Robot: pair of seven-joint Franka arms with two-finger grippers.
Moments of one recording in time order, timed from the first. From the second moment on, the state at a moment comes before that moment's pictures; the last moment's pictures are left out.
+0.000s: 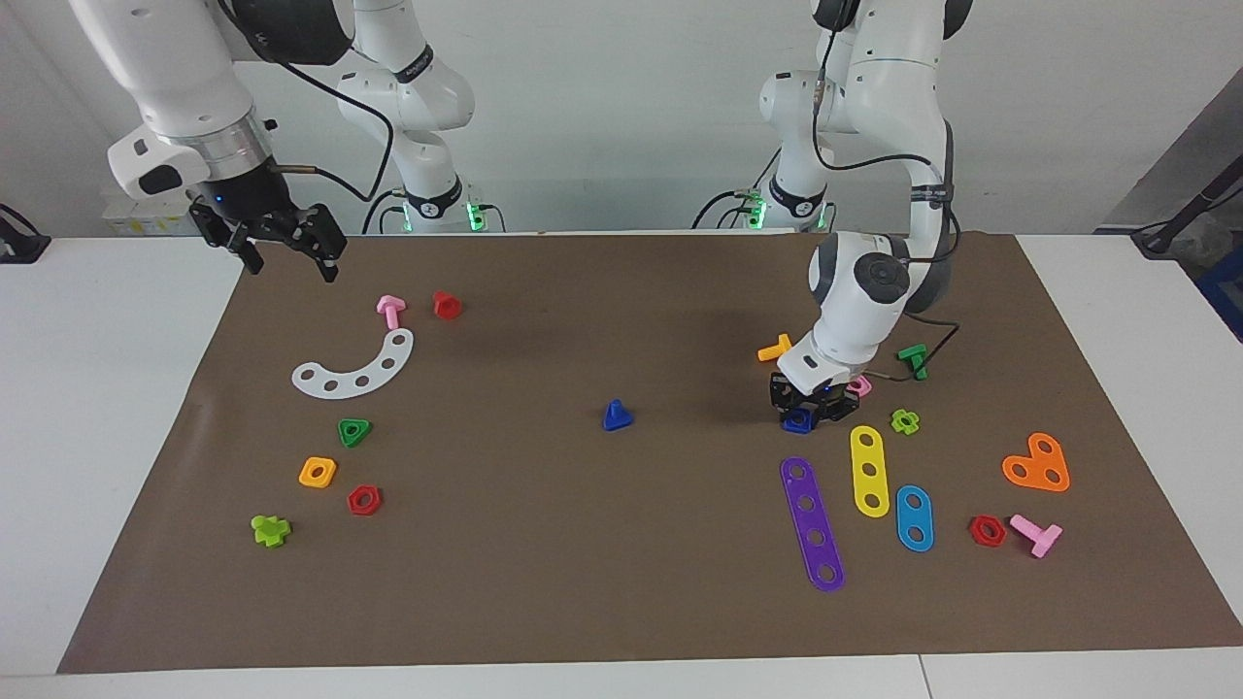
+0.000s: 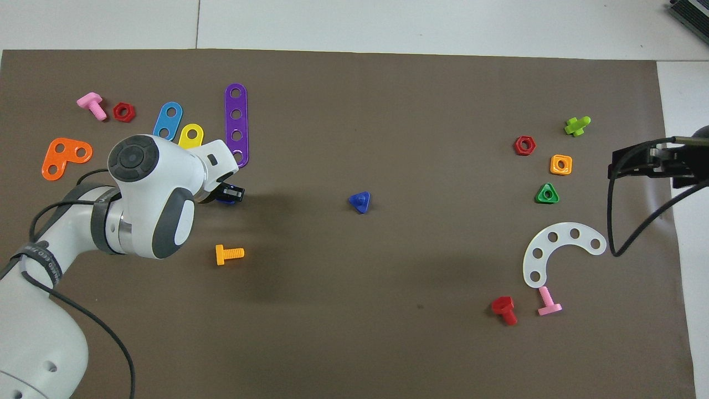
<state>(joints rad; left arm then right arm) -0.20 0.29 -0.08 -2.03 -0.04 2.37 0.05 -0.03 -0.01 0.03 -1.58 -0.02 1.60 0.16</state>
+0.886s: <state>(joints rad) -0.55 0.41 -0.09 -1.67 -0.06 2.19 -0.72 -0.03 -0.01 0.03 -1.58 -0.02 1.59 0.16</state>
